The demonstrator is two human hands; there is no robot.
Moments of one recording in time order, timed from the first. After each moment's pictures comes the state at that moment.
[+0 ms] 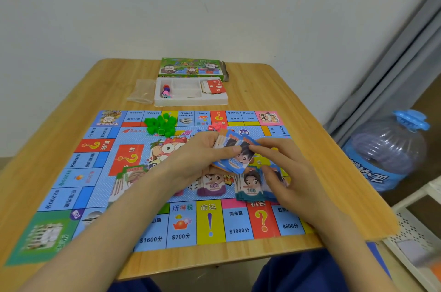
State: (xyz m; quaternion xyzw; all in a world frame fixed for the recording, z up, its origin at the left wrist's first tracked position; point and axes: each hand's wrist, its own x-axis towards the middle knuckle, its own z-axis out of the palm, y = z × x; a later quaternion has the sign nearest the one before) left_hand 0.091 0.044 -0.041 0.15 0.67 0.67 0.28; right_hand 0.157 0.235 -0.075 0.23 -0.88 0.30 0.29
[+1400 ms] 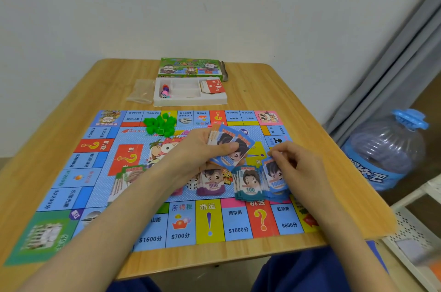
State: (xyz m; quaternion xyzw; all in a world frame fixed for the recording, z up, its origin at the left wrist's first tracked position) left_hand 0.087 0.044 -0.043 0.11 0.66 0.70 0.26; right_hand 0.158 0.236 -0.066 -0.04 -0.88 0.42 0.20
